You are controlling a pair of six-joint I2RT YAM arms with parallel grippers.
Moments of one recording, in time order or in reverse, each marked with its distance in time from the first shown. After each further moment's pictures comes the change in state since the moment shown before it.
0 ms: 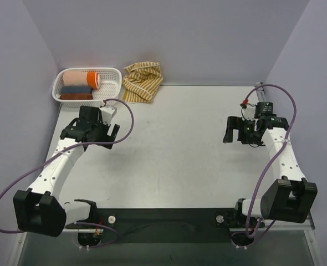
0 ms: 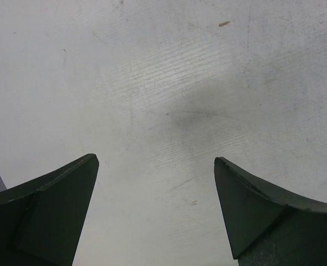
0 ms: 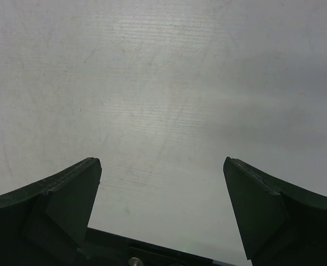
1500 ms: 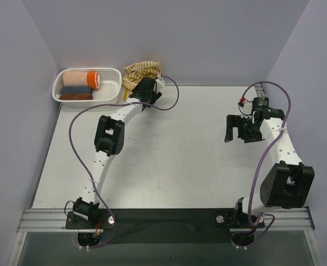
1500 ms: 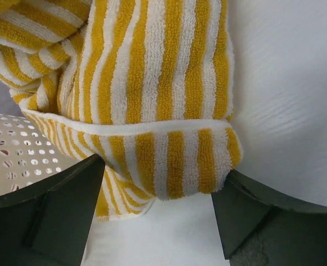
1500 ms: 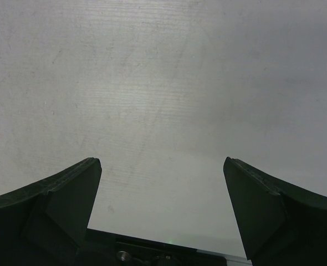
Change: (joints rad) left arm -0.234 1.397 1.219 0.457 -0.325 0.294; right arm 0.014 0.140 0.097 -0.053 0.084 -0.035
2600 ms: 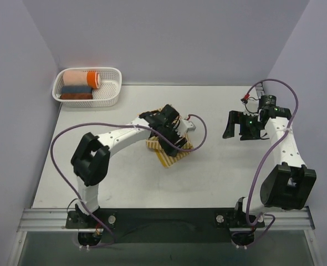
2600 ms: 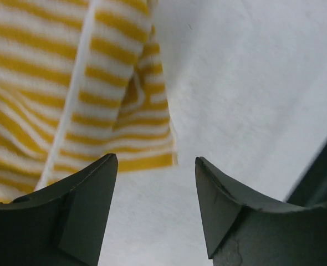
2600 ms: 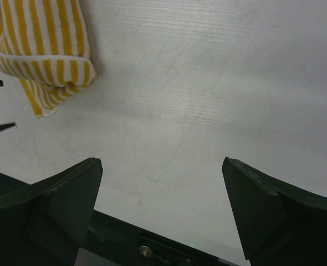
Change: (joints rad) left arm -0.391 -0.647 -0.635 -0.488 0.610 -0.261; right arm -0.060 -0.011 0.028 -0.038 -0.213 -0.009
